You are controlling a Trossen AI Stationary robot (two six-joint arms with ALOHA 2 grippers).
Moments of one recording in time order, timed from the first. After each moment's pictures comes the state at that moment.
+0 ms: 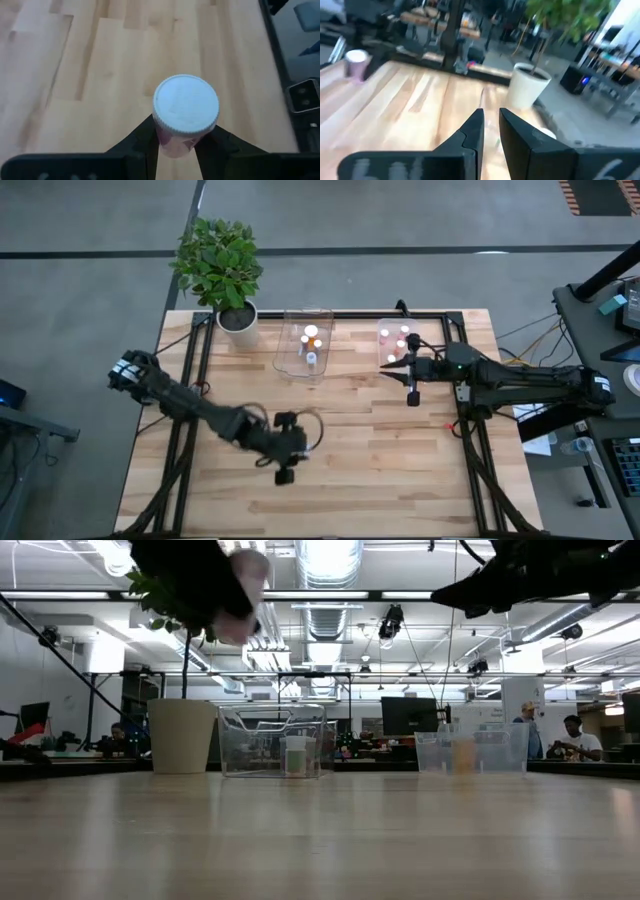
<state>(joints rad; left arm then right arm) -0.46 1.55 1.08 -0.33 -0.24 -0.45 -0.21 0.78 0.41 0.28 -0.17 -0.31</state>
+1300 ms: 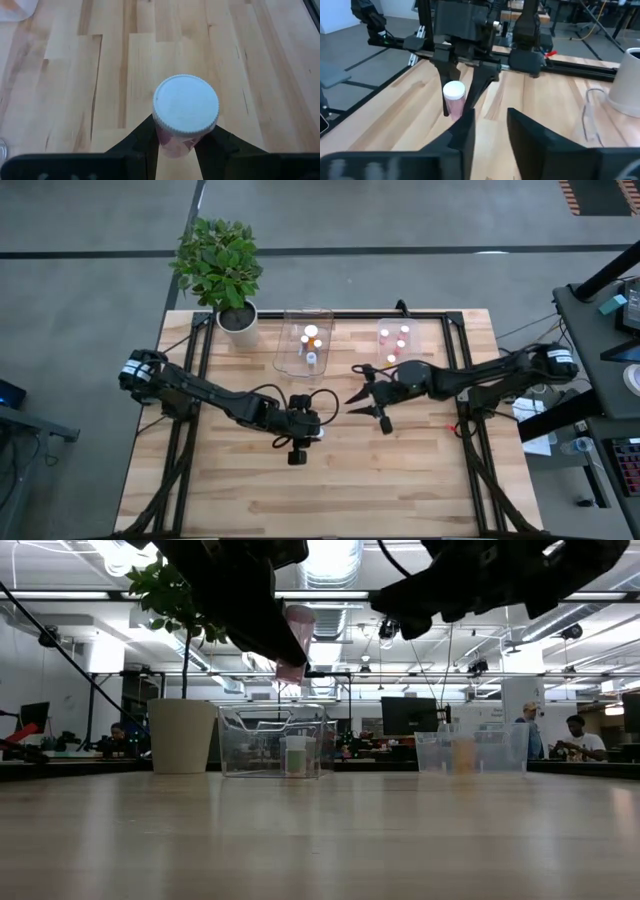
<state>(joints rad) -0.27 1.62 1.08 -0.24 -0.14 -0.18 0.00 1.31 0.58 0.53 -0.27 -0.12</state>
